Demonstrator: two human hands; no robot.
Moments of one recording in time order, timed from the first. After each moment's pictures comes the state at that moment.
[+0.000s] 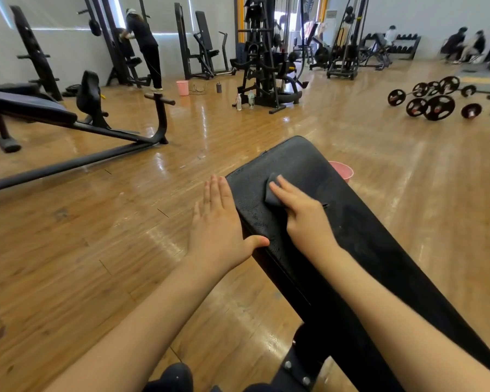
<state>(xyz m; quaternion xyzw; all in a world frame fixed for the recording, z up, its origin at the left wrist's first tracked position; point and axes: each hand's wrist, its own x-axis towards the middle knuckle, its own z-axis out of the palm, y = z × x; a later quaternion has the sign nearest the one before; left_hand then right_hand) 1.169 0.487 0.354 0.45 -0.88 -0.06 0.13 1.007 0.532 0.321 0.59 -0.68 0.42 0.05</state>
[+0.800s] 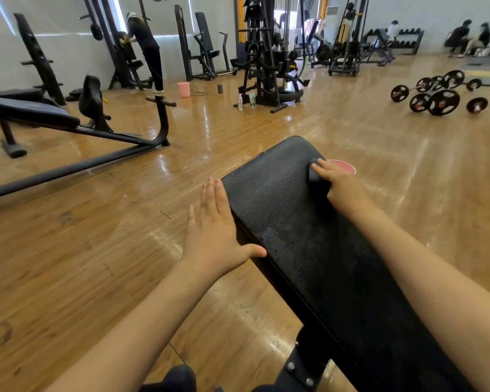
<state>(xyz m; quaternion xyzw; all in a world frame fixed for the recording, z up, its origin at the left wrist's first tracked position) 1.171 0.485 0.350 0.44 -0.89 -0.07 0.12 0.897 0.517 0.336 0.56 -0.77 0.29 0.06</state>
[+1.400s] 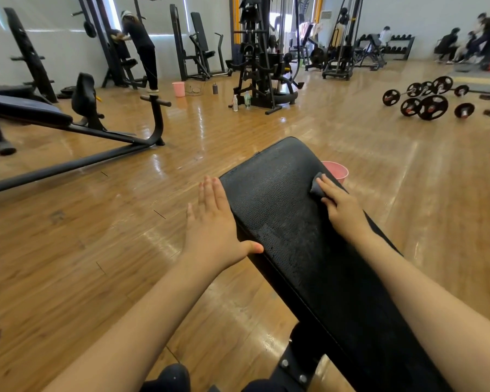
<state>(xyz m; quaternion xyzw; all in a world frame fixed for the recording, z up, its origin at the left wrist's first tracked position) 1.168 0.489 0.356 0.46 -0.88 -0.06 0.10 0.904 0.545 0.301 0.54 -0.73 0.41 0.03</state>
